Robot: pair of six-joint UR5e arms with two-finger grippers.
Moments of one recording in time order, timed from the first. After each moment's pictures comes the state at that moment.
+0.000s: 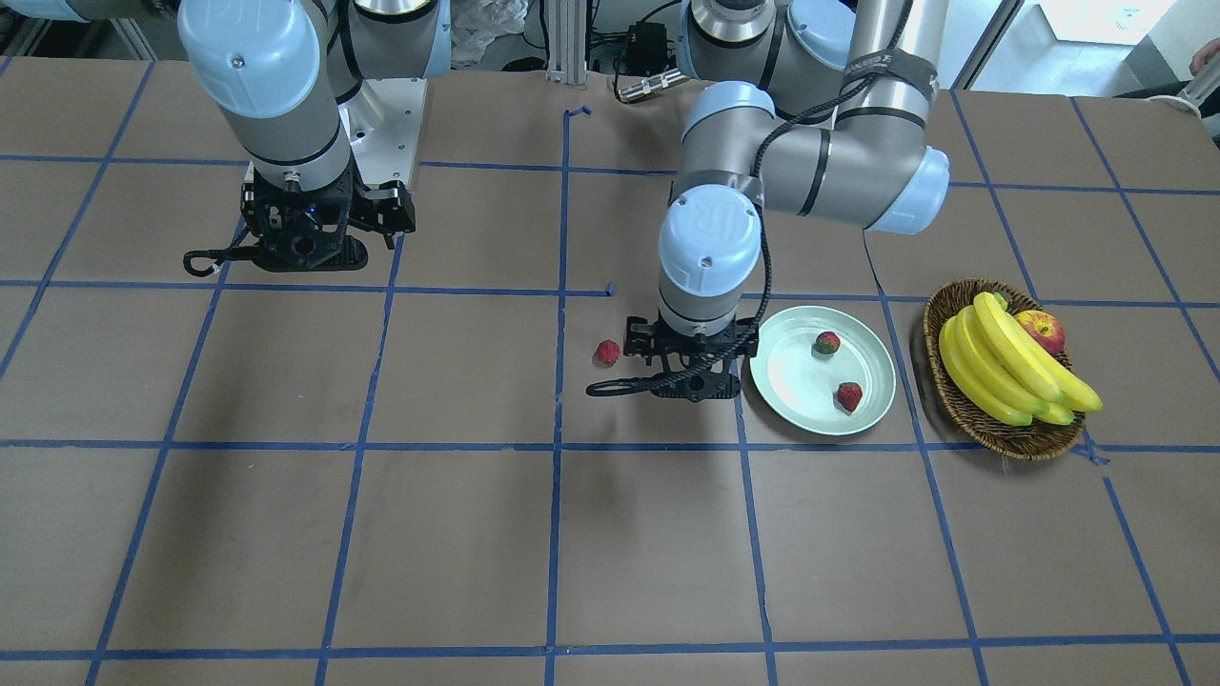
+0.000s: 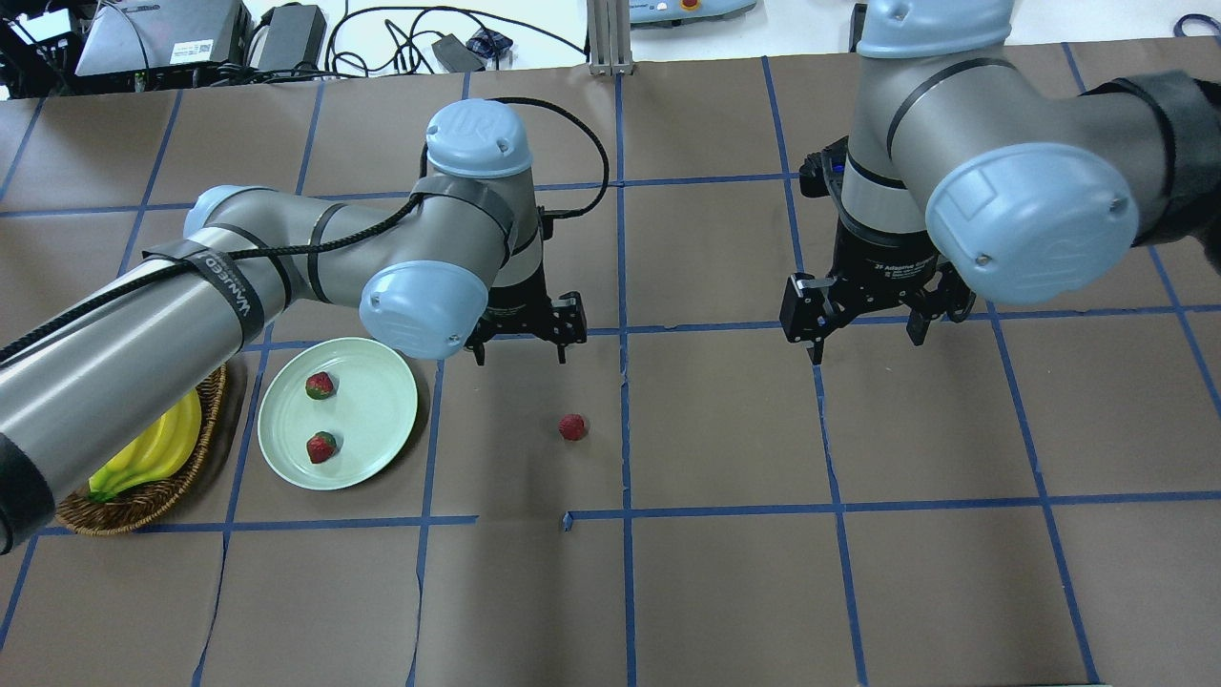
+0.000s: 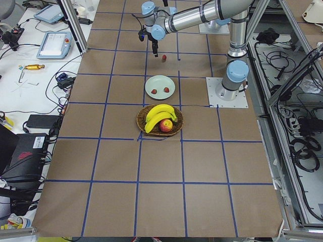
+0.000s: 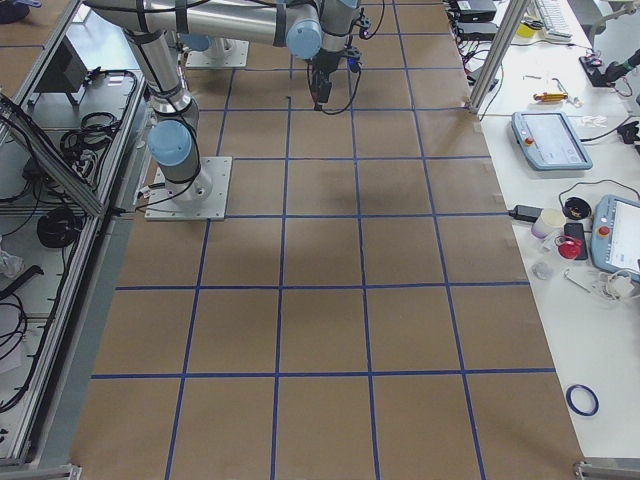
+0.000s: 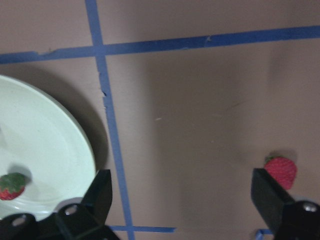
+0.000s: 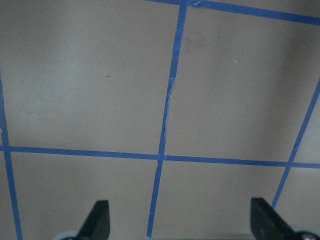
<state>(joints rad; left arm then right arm) -1.85 -1.89 -1.78 -1.19 1.54 -0.33 1.66 -1.55 1.76 -1.54 -1.66 -0.01</state>
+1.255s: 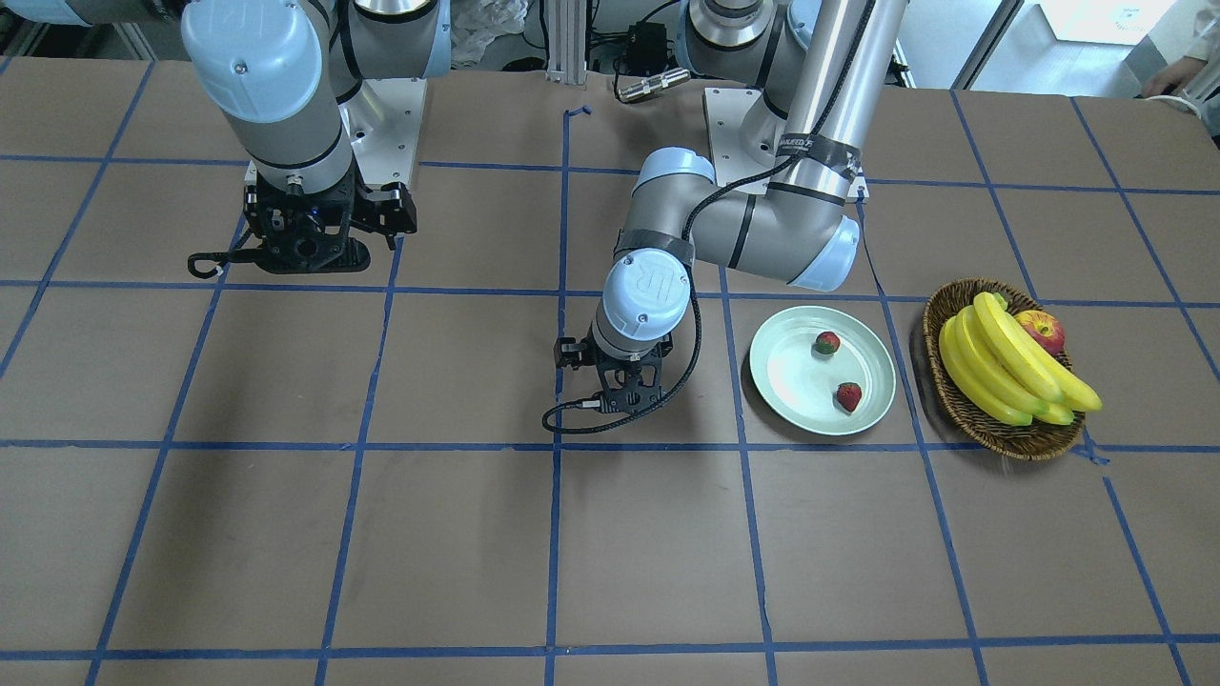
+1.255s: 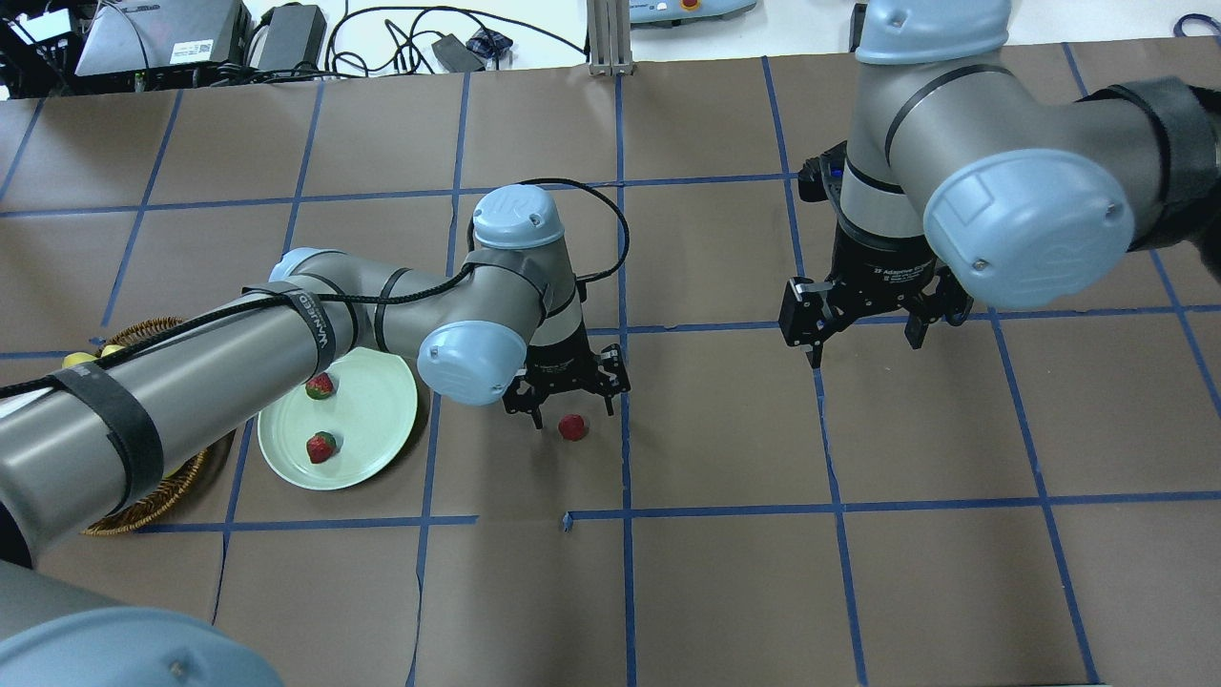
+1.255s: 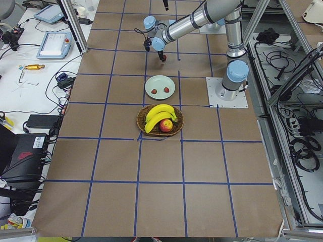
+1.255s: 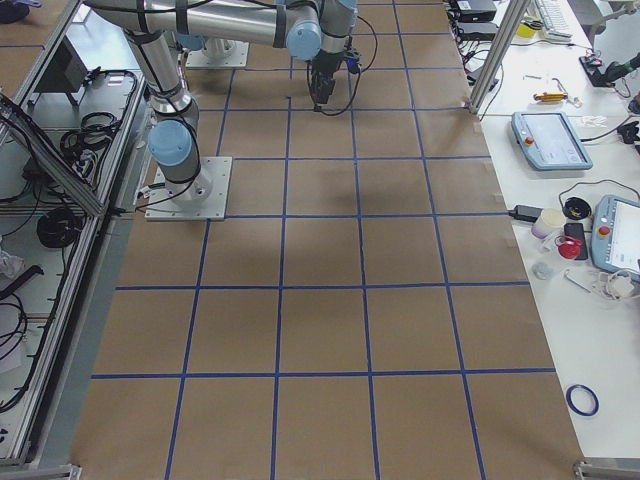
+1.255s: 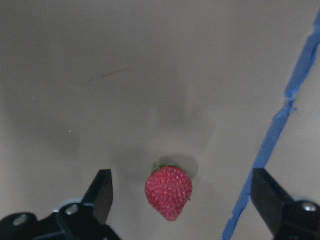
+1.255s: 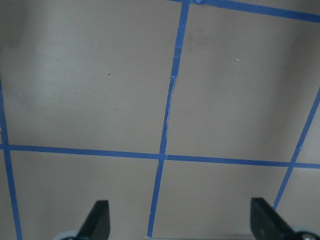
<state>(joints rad) -1.87 -2.02 -1.86 -1.10 1.42 -0.42 1.66 -1.55 1.77 -1.55 -1.66 -0.02</state>
